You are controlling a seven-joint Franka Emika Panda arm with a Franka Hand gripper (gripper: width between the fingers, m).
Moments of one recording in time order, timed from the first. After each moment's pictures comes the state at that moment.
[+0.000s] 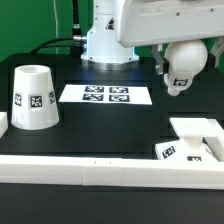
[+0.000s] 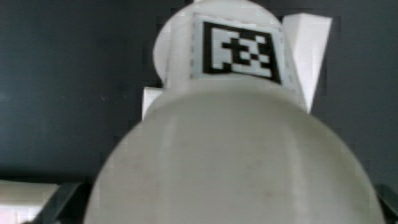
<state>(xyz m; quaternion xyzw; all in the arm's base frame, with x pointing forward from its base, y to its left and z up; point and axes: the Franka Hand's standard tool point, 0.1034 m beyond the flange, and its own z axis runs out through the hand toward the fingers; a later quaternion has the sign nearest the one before) 0.590 0.073 0.130 -1.00 -0.06 0.00 0.05</state>
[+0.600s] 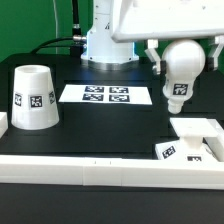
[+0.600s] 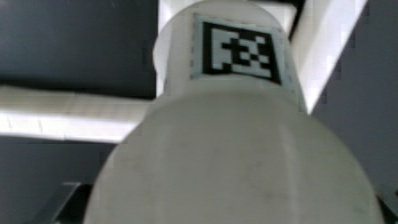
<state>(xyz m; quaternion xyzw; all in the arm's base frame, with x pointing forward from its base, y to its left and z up) 0.614 0.071 0.145 -0.98 -0.06 -0.18 0.03</state>
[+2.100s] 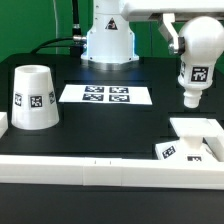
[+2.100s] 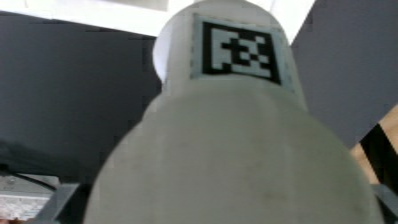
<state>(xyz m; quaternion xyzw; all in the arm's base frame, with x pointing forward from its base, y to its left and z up) 0.644 0.079 0.170 -0.96 -0.08 -0.25 0.02</state>
